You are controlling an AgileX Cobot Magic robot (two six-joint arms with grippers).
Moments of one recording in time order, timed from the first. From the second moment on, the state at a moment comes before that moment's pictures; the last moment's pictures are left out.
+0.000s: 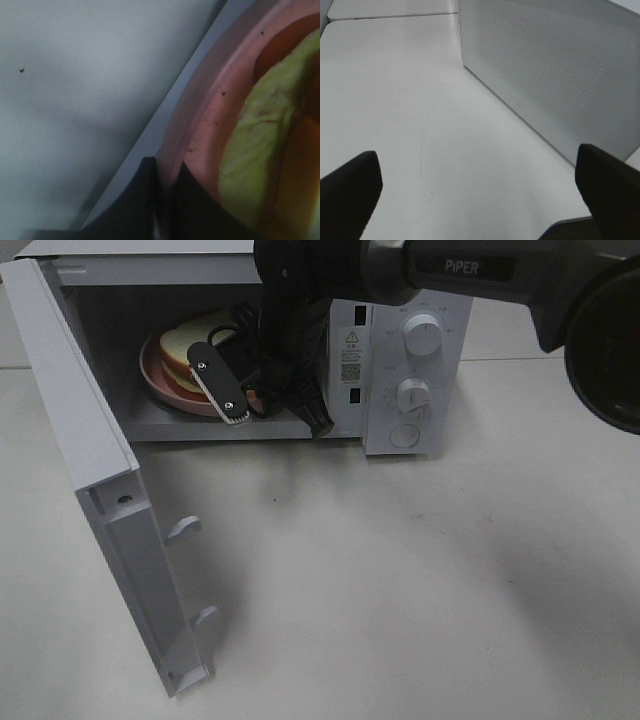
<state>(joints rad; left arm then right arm) -0.05 -0.01 -0.50 -0.10 1.05 0.07 0.67 2.34 -2.01 -0.19 0.78 -1.45</state>
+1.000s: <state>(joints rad) -0.05 -0.01 -0.50 -0.10 1.05 0.07 0.65 2.40 -2.03 -0.19 0.68 -1.35</state>
